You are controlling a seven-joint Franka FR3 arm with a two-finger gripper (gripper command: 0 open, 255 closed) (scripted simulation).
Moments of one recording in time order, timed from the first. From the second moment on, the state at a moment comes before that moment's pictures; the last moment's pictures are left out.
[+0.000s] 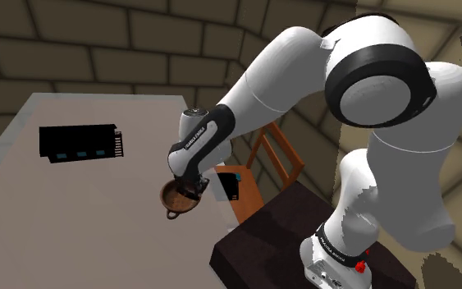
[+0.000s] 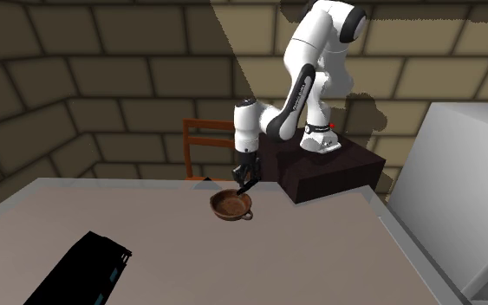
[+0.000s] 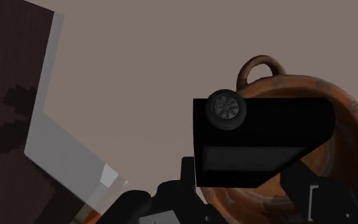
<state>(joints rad) 1.01 0.48 -0.55 -2.31 0.52 2.64 1.22</state>
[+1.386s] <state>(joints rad) 0.87 0.73 -0.40 -2.11 0.65 2.69 1.13</state>
